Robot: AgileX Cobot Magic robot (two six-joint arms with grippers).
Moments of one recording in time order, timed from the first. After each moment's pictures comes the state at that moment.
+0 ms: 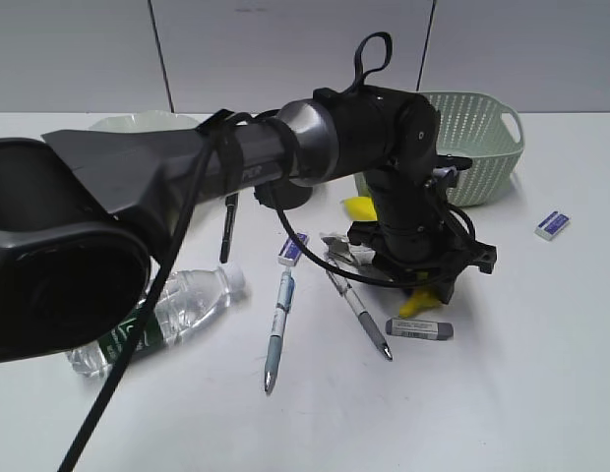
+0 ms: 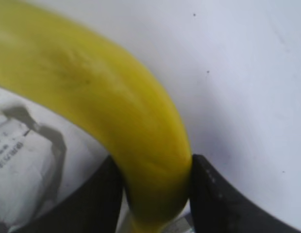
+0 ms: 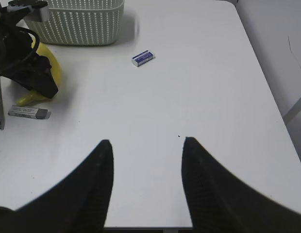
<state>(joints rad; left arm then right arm) -0.87 2.57 -2.23 -0.20 1.04 -0.28 0.06 -0.01 -0.51 -0.04 1.04 -0.02</state>
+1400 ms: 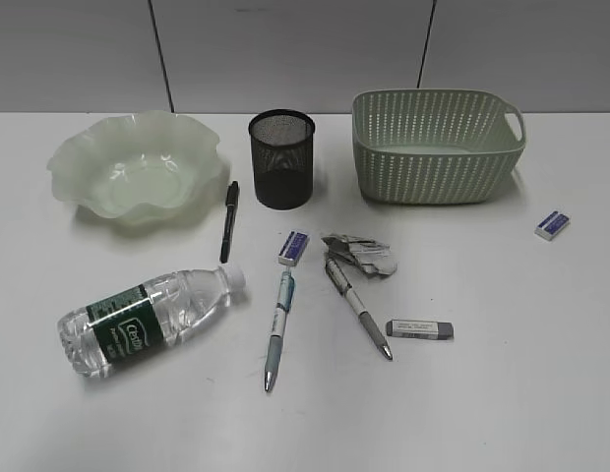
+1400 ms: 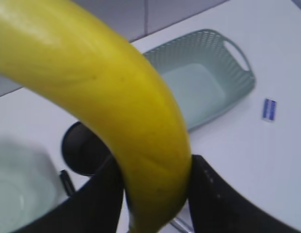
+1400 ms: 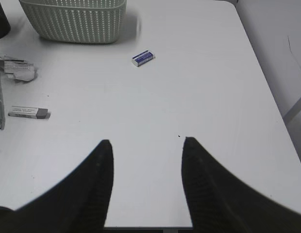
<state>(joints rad) -0.72 2.05 -2.37 0.09 1.22 -0.24 0.06 -0.01 -0.51 -0.04 1.04 -0.02</state>
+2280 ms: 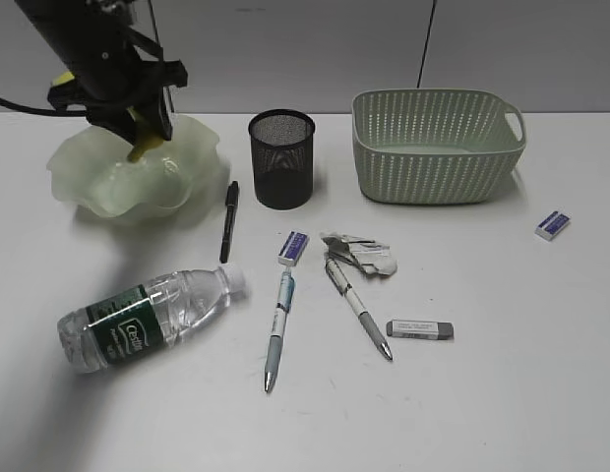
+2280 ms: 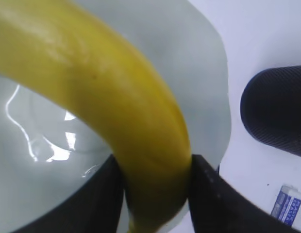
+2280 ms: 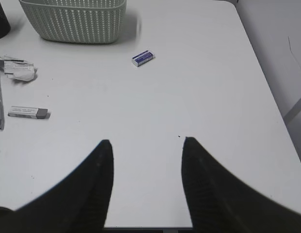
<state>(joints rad) -0.24 2.17 -1.89 -0.14 1.03 -0.24 0.06 -0.01 -0.51 -0.04 1.04 -0.02</state>
